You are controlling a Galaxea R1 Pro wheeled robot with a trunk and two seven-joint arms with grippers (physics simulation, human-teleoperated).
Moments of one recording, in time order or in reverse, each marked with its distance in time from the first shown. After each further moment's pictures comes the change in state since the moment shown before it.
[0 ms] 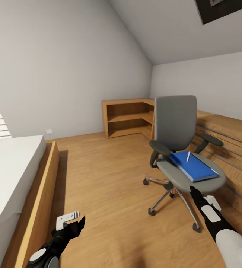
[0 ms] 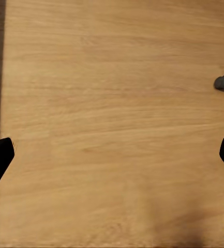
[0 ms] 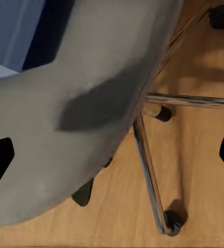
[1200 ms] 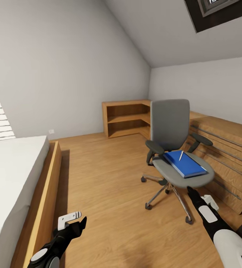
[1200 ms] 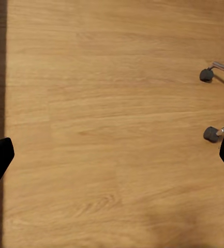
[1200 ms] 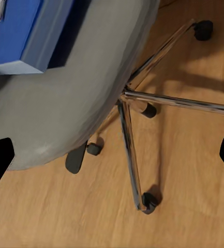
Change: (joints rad) left arm 0.000 -0.002 -0.014 0.000 0.000 0.000 -0.001; right arm 0.000 0.015 0.000 0.002 0.080 -0.003 -0.001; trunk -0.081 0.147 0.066
